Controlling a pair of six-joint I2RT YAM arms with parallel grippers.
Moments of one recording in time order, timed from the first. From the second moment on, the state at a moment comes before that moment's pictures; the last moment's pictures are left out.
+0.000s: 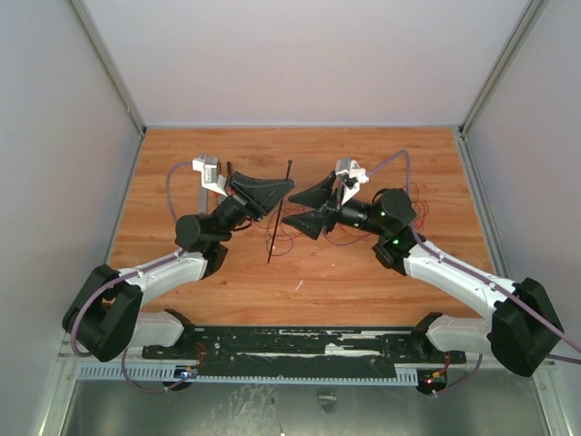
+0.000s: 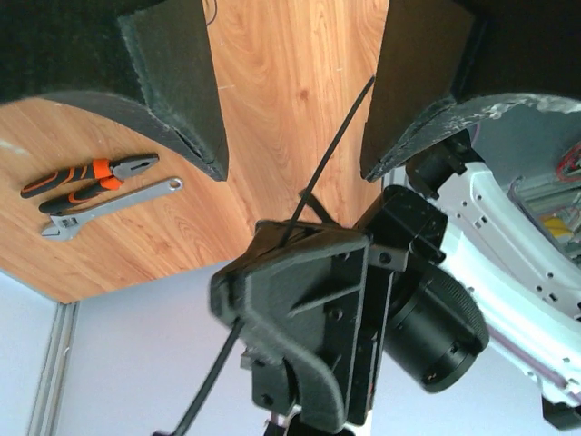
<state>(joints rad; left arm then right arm) -0.57 1.28 0.55 1.43 0.37 -0.94 0.71 1.19 0.74 0.74 -0.65 0.36</state>
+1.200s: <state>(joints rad) -0.60 1.28 0.54 1.48 0.34 -0.90 0.71 1.28 0.81 0.85 -0.69 0.50</state>
